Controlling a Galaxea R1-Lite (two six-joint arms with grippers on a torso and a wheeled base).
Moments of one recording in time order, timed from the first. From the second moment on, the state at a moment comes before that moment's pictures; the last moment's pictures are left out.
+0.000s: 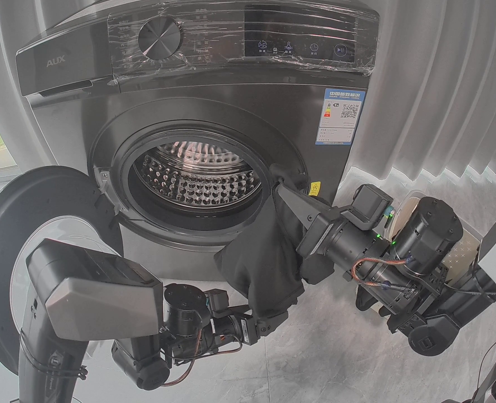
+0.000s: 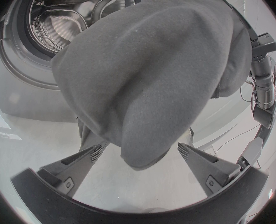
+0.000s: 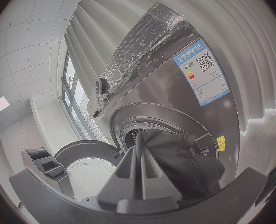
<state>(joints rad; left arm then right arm) -0.68 2.40 -0.55 -1.55 -0.23 -0.49 0.76 1.94 -0.64 -1.55 -0.03 0.36</state>
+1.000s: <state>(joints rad) -0.71 2.33 -0.53 -1.55 -0.22 -0.51 0.73 1.95 -0.64 -1.55 -0.03 0.36</state>
